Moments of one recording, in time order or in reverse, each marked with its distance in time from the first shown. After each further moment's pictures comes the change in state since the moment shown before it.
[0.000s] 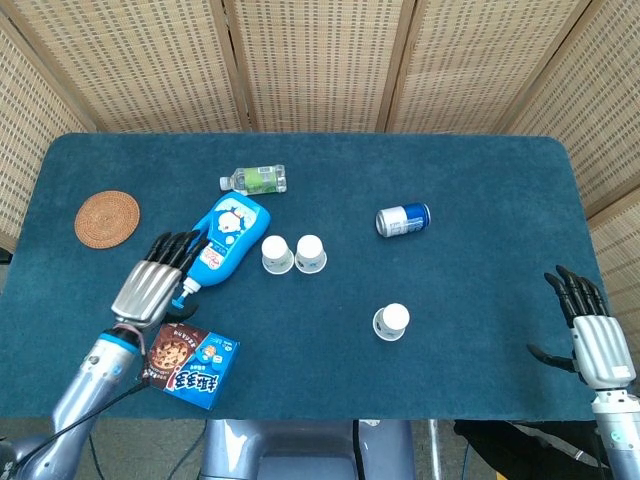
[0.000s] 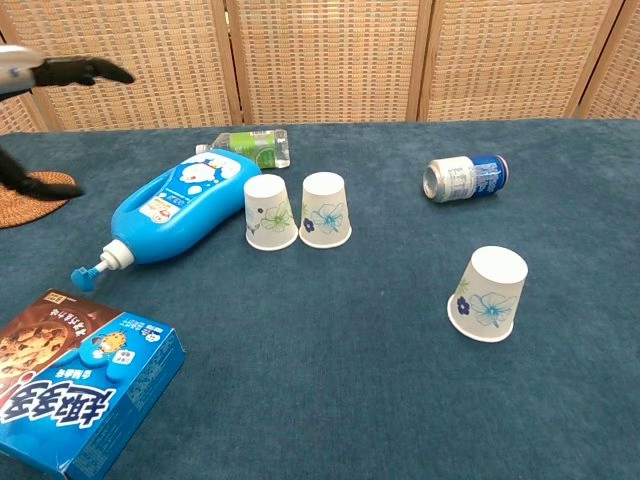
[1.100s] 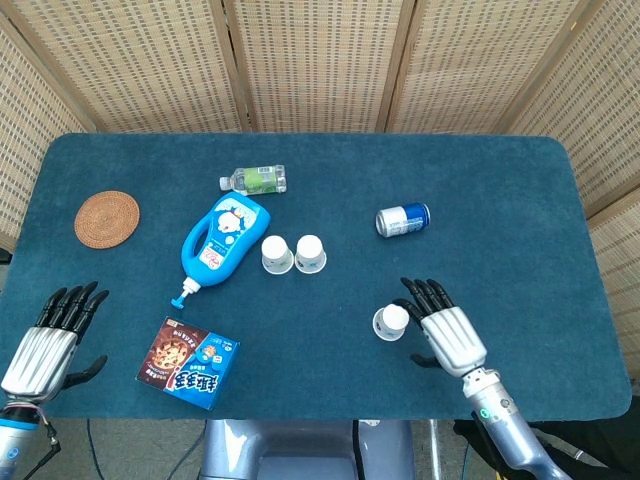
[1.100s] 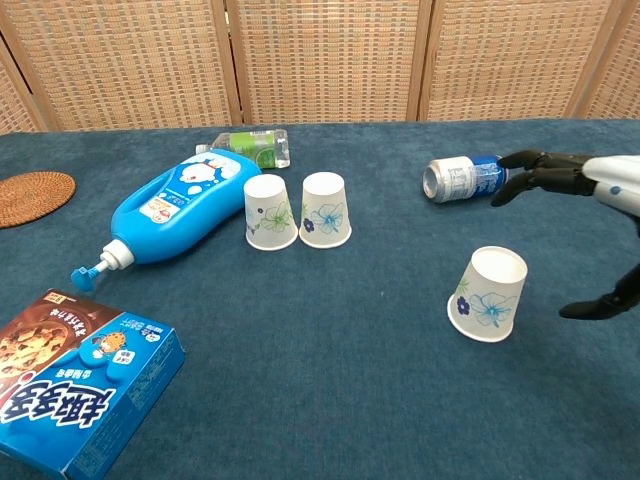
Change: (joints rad) left arm 0.435 0.070 0.124 0.236 0.403 0.192 -0.237; right arm 0.230 -0.210 0.019 -0.268 0.037 -0.321 -0.520
